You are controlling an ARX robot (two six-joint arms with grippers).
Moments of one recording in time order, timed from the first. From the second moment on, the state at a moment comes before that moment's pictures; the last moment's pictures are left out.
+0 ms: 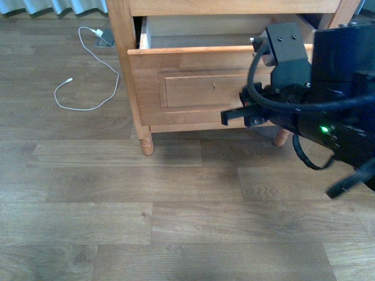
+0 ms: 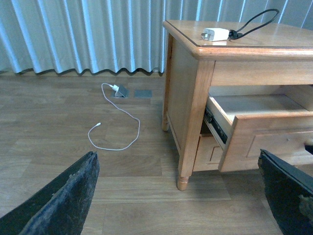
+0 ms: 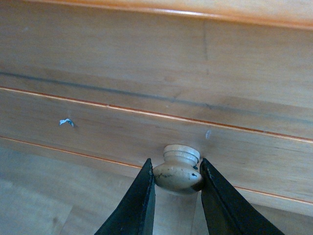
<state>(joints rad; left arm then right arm) 0.00 0.00 0.01 0.00 0.00 0.00 0.31 2.19 0.83 0.95 -0.04 0.00</state>
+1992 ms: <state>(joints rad) 0.00 0.00 0.01 0.00 0.00 0.00 -0.02 0.22 0.08 0.14 -0.01 0.00</state>
